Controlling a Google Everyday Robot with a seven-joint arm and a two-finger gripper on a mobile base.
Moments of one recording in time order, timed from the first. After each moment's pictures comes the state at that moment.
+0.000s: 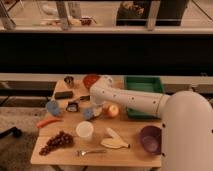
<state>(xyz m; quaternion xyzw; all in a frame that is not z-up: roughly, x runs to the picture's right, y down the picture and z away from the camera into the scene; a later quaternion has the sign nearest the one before) -0.071 0.107 0.887 -0.23 -0.15 -0.12 0.95</state>
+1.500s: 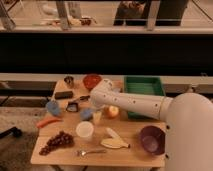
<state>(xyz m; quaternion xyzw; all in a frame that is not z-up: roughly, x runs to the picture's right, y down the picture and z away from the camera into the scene) -0.074 0.126 0.880 -0.23 -0.16 -0.10 0.95</state>
